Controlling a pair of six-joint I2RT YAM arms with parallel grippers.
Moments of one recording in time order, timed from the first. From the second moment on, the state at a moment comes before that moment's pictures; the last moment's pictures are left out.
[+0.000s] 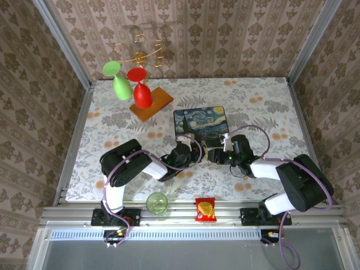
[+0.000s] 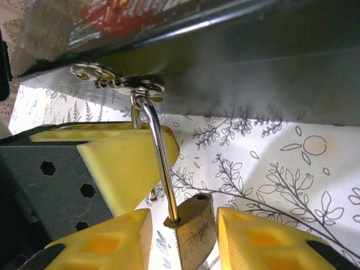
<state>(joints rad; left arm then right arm) -1.00 1.93 0.68 0.88 -0.04 -0.93 0.39 1.45 0.38 0.39 -0.45 0.55</state>
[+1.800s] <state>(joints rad) -0.90 1.85 1.14 0.08 -0.16 -0.30 0.72 1.50 0.36 0.55 0.19 1.20</state>
